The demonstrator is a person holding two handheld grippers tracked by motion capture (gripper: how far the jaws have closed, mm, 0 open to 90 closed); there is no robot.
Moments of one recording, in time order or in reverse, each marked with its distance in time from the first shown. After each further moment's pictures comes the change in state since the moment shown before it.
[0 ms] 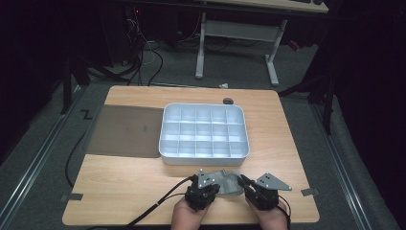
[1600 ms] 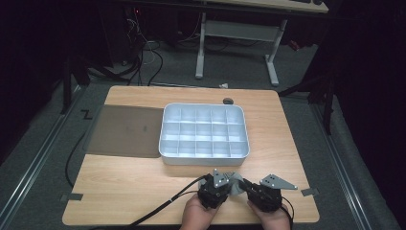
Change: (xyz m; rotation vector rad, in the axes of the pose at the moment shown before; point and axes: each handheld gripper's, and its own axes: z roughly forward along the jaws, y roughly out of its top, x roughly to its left) left arm -0.016 0.009 0.031 0.042 0.002 0.058; right arm -0.005 -0.005 -0.007 0.032 0.063 0.102
